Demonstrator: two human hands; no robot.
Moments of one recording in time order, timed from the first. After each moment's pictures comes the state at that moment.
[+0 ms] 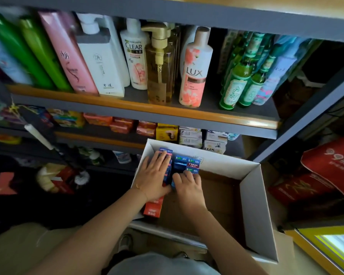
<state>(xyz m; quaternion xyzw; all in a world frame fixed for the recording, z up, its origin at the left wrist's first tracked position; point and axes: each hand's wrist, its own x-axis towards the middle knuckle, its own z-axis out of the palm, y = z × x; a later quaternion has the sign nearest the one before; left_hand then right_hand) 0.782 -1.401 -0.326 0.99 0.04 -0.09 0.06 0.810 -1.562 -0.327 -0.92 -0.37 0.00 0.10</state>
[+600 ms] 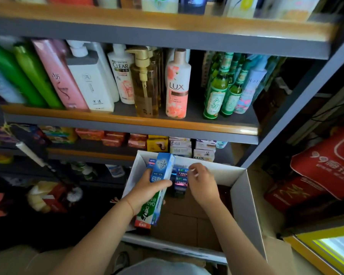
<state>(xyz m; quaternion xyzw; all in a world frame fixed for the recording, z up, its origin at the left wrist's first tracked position) 0.771 -1.431 -0.261 0.68 0.26 -0.09 0.68 0.855 -1.600 -0.272 -0.90 -0.13 0.10 0.41</state>
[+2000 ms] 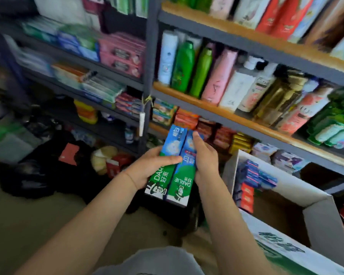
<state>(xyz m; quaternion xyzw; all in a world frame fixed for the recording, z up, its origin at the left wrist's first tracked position) 0.493 -1.170 -0.183 0.53 0.23 0.03 0.81 0.598 -1.269 -0.169 -0.65 0.01 0.24 0.72</state>
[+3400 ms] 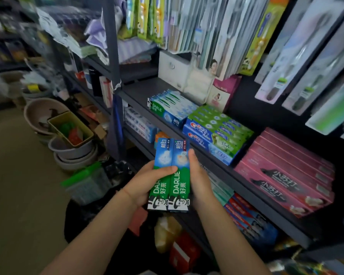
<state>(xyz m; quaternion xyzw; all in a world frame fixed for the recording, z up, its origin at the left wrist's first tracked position) 0.458 -0.583 -0.185 0.42 0.30 0.25 0.82 0.587 -0.645 -0.172 -0.70 -0.17 0.45 0.53</state>
